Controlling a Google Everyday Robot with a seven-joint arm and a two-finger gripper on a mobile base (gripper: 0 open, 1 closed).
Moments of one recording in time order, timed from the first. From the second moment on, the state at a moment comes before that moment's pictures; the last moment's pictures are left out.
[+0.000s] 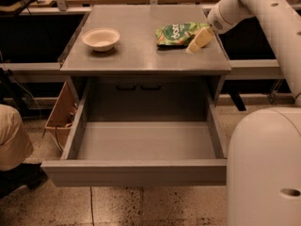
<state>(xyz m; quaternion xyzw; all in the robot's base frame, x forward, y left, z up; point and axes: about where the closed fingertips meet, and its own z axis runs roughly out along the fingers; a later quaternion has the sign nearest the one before) 0.817 -0.195 0.907 -0.45 0.81 -0.02 0.38</state>
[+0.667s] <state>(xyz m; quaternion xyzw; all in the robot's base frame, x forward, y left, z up) 0.878 -0.205 0.887 -0.36 0.83 0.00 0.43</state>
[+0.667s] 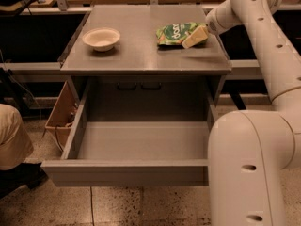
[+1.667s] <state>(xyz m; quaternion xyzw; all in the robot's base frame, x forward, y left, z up) 0.905 -0.196 0.855 -0.27 0.83 0.10 0.47</state>
